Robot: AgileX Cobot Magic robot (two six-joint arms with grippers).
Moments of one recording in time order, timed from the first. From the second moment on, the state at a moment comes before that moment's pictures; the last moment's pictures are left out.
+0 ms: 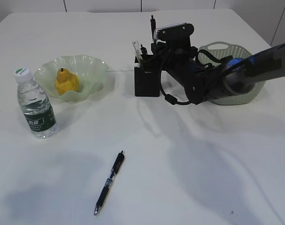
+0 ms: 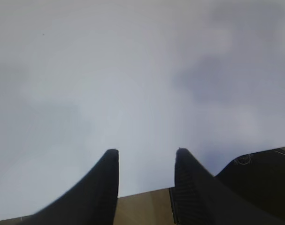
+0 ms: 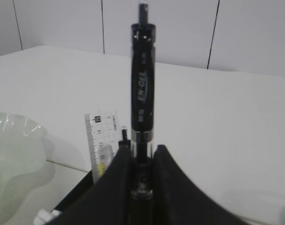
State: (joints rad) left arm -0.12 0.72 -0.80 0.07 1.23 -0.04; right arm 0.35 2.30 -1.49 0.11 -0.65 -0.15
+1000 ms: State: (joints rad) left arm -0.12 0.72 -0.80 0.07 1.23 -0.04; right arm 0.35 2.34 -1.56 0.08 -0.61 -0.12
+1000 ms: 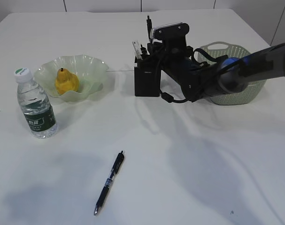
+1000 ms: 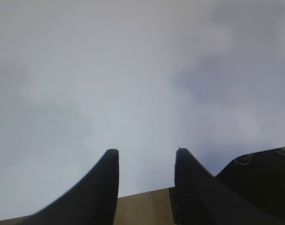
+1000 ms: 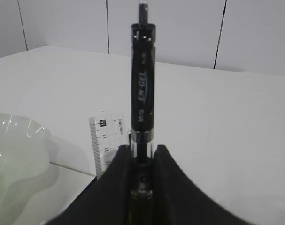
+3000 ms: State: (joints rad) left arm -0.12 0.72 -0.80 0.07 1.20 -0.04; right arm 0.35 2.35 -1.67 0.07 -0.35 -0.09
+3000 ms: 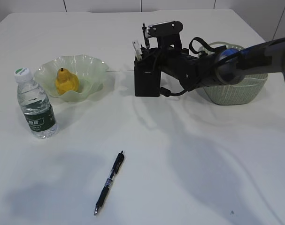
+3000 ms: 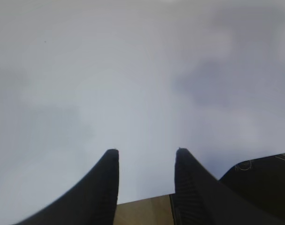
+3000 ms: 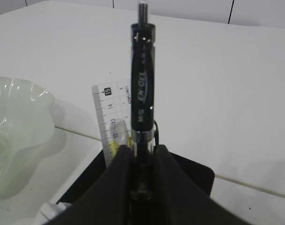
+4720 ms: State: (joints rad) left arm -0.12 0.72 -0.80 0.07 1.20 -0.04; right arm 0.35 2.35 -1.70 0.05 -0.28 -0.09
